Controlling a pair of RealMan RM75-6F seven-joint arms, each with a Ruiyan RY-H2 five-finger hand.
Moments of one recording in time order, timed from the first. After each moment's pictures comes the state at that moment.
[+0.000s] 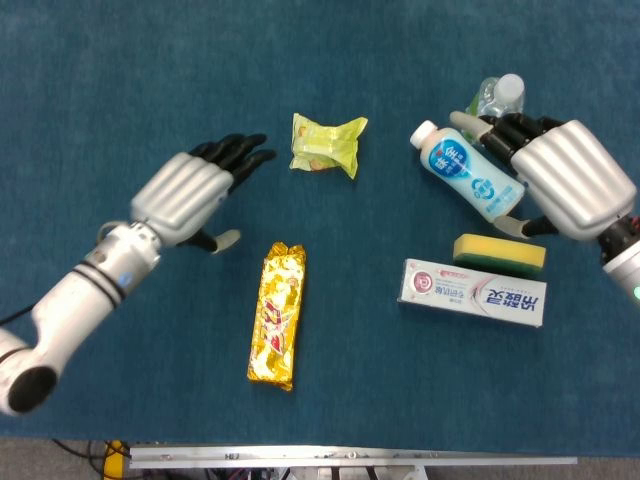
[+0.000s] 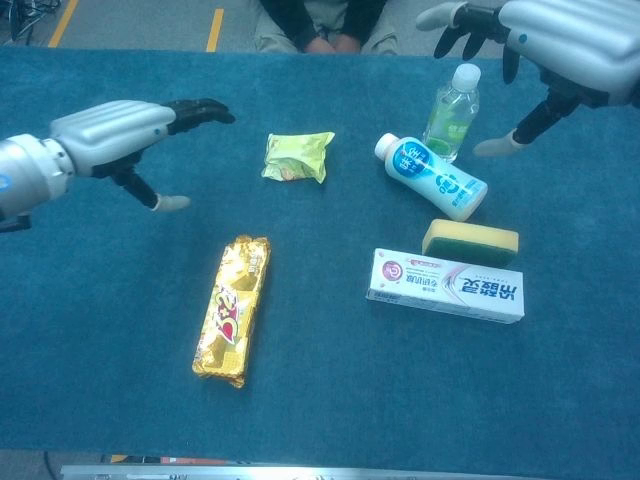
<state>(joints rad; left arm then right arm) -0.69 -1.25 -0.13 -1.73 1.32 0.80 0.13 0.65 -1.01 0.09 -2.07 -1.29 1.07 -0.37</state>
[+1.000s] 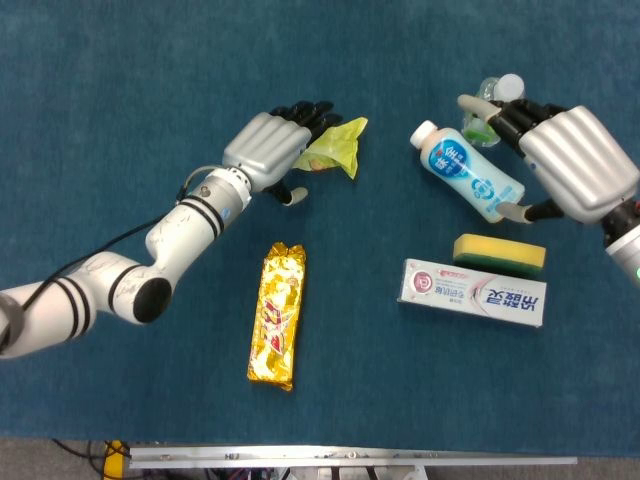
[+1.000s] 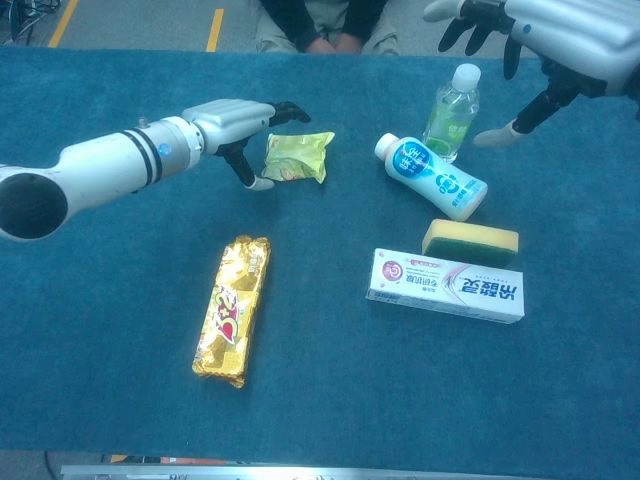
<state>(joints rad) -0.98 -1.61 -0.20 -1.27 1.04 0.60 0.17 0.64 -1.04 0.13 -1.98 -1.29 1.03 -0.26</state>
